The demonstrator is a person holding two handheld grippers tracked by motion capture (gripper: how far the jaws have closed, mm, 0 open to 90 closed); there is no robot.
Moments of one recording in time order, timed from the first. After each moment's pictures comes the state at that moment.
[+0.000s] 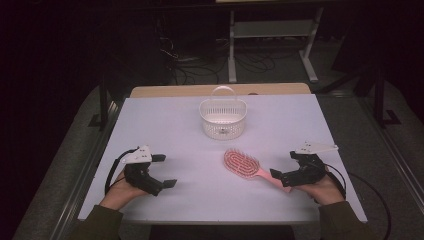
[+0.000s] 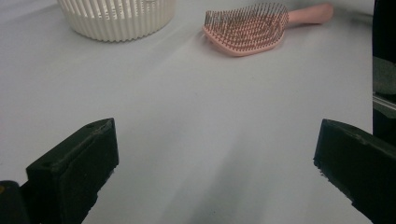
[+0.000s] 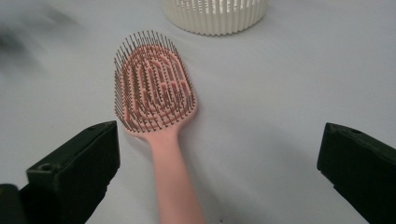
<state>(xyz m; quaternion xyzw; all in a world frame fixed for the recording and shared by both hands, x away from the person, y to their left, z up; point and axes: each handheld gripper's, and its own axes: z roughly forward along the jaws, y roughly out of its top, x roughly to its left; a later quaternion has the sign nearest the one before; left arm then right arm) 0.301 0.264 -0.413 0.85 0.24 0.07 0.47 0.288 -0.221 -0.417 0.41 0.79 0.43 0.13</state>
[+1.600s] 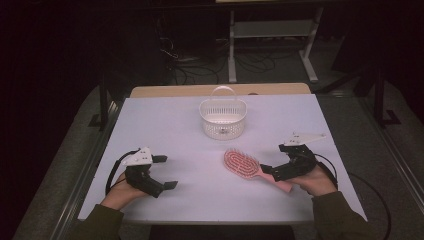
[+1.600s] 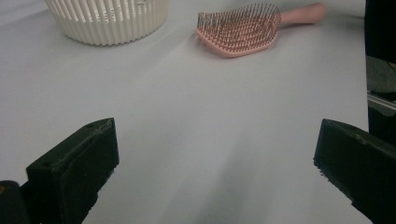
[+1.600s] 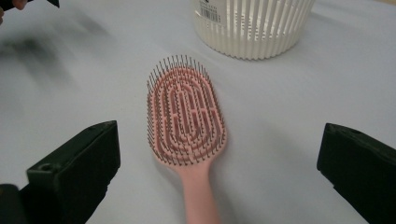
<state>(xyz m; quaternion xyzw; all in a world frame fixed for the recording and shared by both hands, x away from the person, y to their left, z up) 0.299 0.262 -0.417 0.85 0.22 0.07 0.47 0.303 -0.194 -0.392 0.37 0.81 0.43 0.11</state>
